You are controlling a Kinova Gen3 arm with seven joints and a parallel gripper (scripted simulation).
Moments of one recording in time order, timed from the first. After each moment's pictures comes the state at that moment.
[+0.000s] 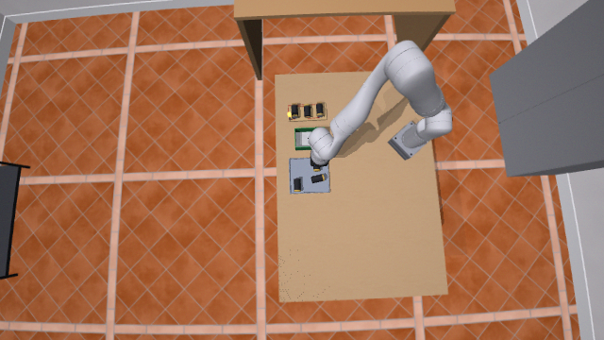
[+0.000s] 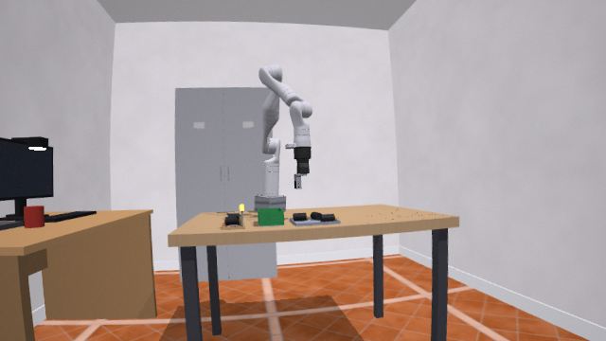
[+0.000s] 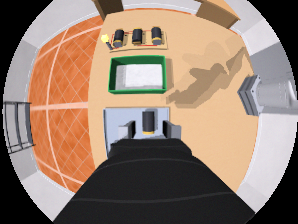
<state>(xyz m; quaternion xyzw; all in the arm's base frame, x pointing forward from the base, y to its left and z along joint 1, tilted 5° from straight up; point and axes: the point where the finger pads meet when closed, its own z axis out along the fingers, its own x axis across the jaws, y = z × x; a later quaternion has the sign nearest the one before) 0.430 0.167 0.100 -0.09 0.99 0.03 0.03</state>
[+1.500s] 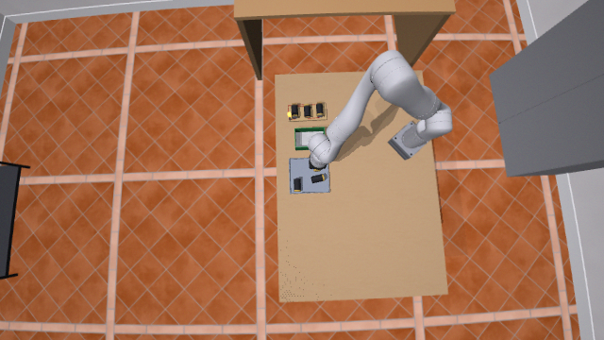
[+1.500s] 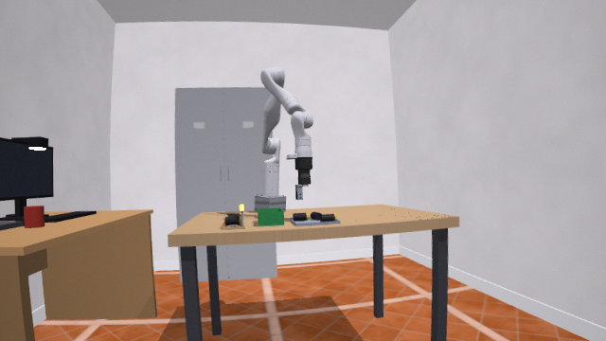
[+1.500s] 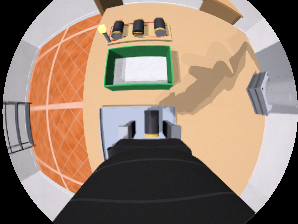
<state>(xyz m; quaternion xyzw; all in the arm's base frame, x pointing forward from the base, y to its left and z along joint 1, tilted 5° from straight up) 0.437 0.175 0.054 -0.09 0.99 0.03 0.04</state>
